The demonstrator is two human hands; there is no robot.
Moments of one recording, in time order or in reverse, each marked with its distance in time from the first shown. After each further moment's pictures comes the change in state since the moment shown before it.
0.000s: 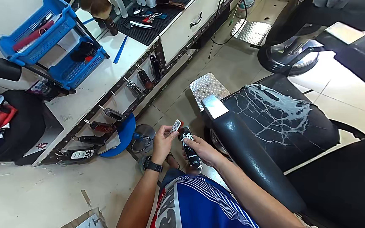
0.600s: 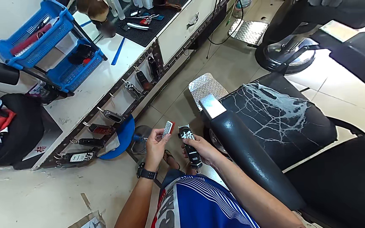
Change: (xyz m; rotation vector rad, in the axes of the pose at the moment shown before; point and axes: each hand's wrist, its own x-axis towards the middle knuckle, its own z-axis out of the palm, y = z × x) left_hand -0.016 -0.003 -0.017 -0.074 0.058 0.056; right_hand -0.005 -0.009 0.005 0.154 0.056 0.055
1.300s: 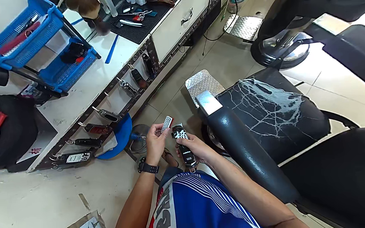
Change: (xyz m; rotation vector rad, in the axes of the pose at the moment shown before) left_hand 0.009 0.006 0.014 0.081 0.038 0.012; right_hand -0.002 0.002 0.009 0.007 -0.060 -0.004
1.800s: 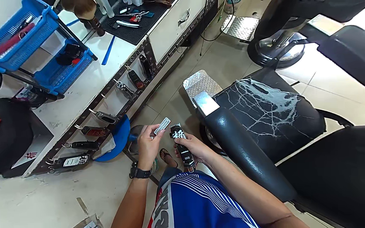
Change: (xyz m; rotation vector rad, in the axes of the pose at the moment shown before) left_hand 0.000 0.013 -0.019 0.288 0.012 0.141; right_hand 0.002 -0.002 -0.002 0.005 -0.001 0.000
